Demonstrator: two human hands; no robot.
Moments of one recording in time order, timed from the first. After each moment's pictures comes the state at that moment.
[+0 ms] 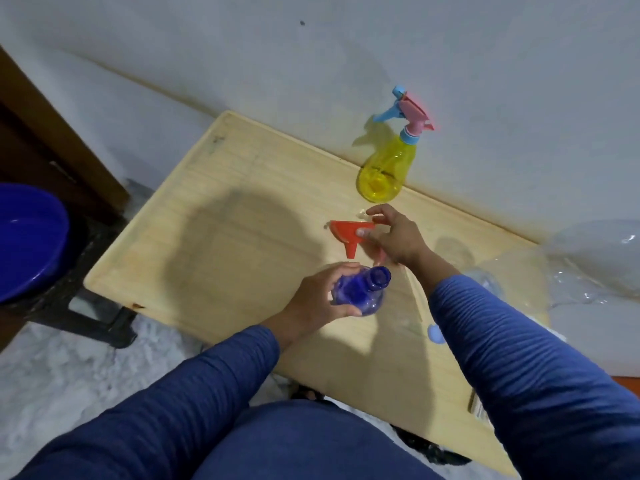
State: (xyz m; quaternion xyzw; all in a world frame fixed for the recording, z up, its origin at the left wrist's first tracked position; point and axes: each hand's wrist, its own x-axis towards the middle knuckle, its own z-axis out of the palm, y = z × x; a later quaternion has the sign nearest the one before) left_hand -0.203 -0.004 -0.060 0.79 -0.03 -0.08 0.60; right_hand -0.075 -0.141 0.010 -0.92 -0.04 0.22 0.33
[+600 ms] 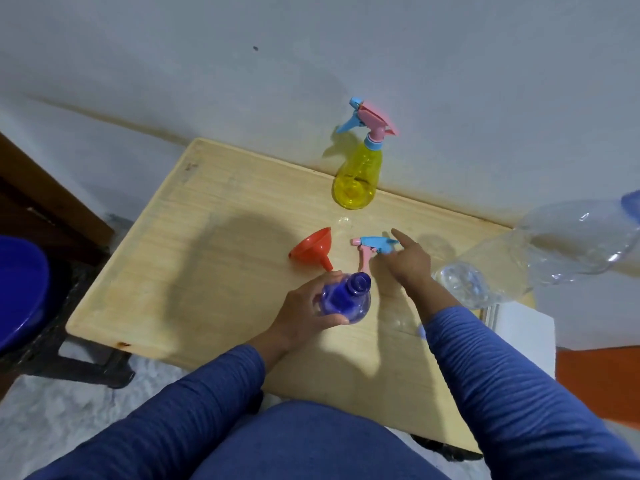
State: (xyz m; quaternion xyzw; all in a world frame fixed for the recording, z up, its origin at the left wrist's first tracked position) left_hand -0.205 -0.004 -0.065 0.77 0.00 -0.09 0.64; right_hand -0.094 -0.178 -0.007 -0.91 0.16 0.13 0.36
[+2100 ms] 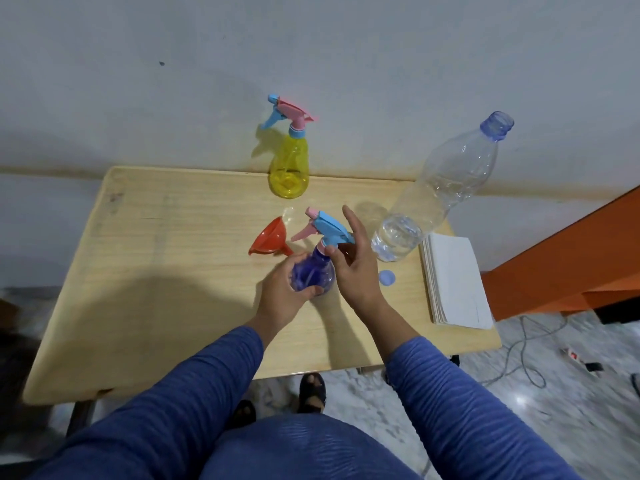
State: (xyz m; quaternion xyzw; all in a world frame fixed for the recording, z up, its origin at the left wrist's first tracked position) left_hand -0.205 -0.001 -0.058 0.77 -0.07 -0.09 0.63; right_hand -0.224 -0.125 0.025 -0.81 0.06 -0.14 0.56
